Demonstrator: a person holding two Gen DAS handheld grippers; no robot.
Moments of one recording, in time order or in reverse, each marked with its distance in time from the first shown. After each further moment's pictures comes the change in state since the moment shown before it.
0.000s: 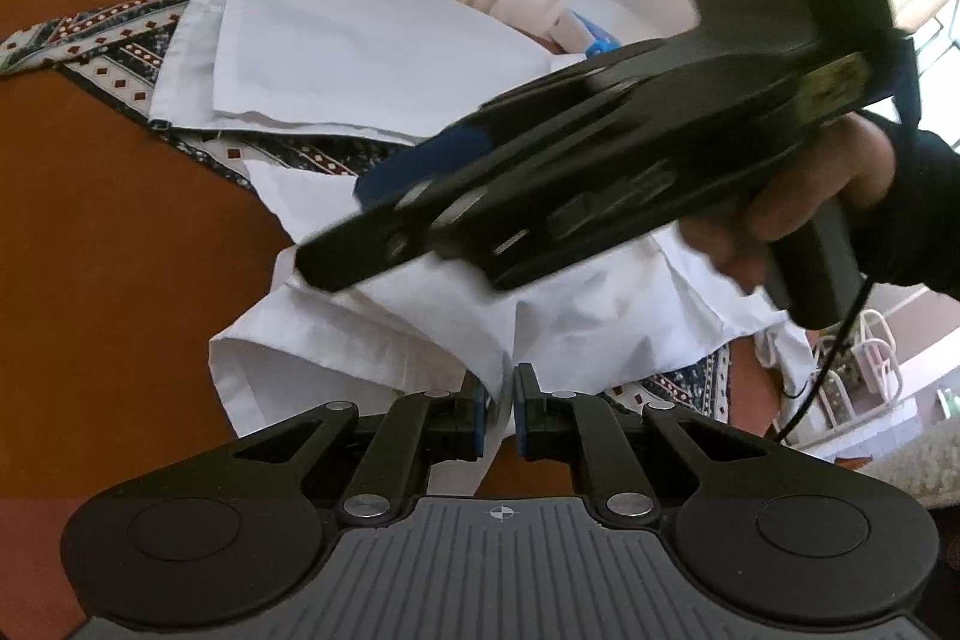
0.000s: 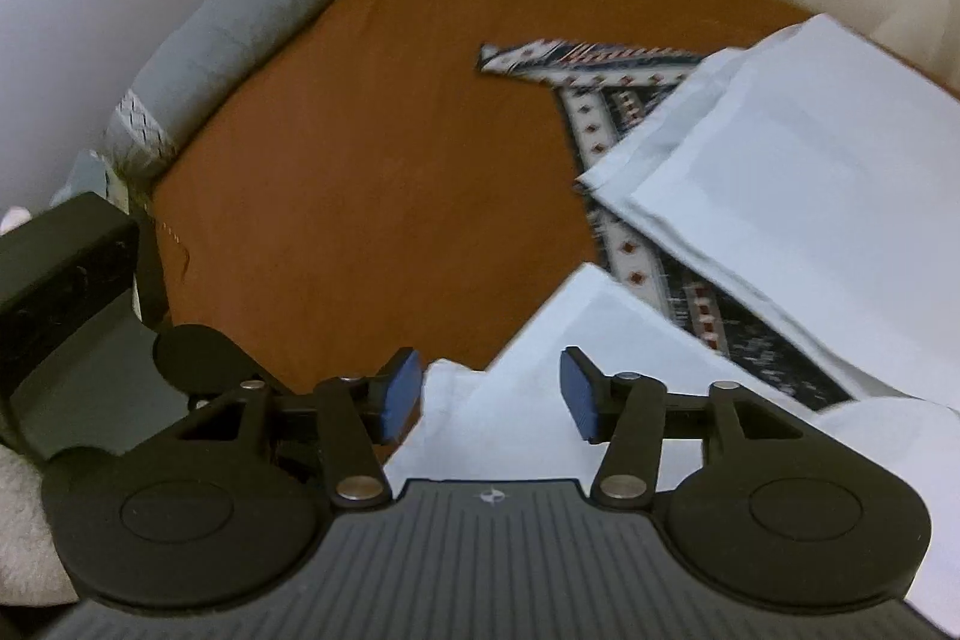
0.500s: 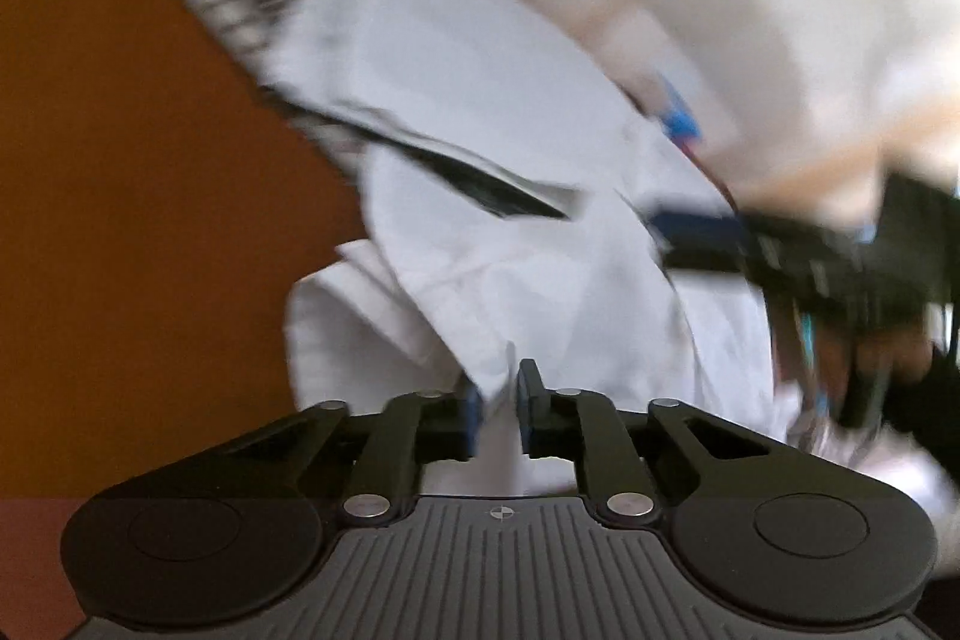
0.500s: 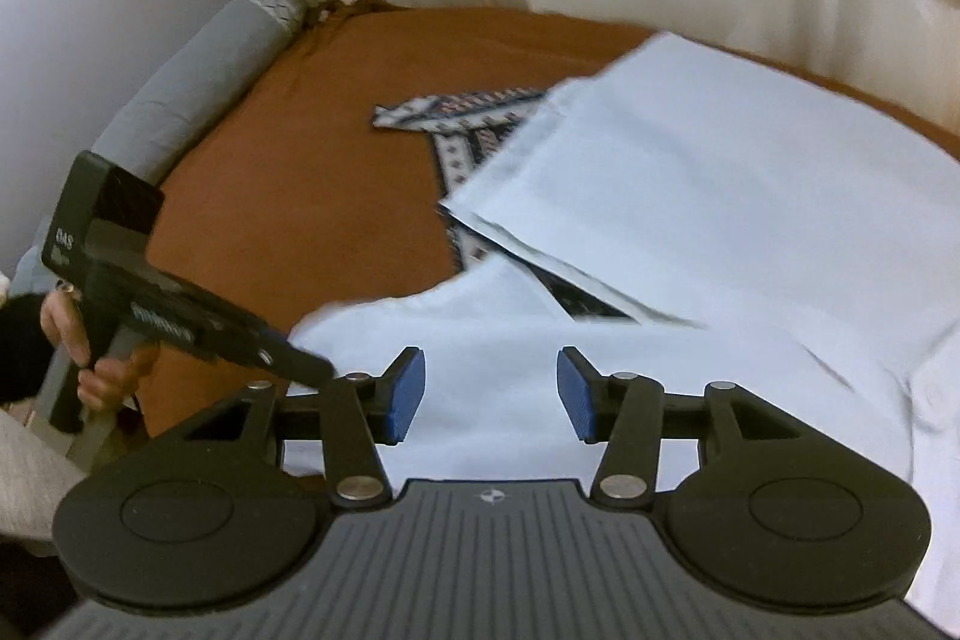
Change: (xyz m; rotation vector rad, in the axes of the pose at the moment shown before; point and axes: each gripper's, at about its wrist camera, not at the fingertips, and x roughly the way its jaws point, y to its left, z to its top) left arm -0.005 0.048 0.023 -0.211 -0.002 -0.032; right arm -0.075 -0.059 -0.044 0.098 -0.183 -0.049
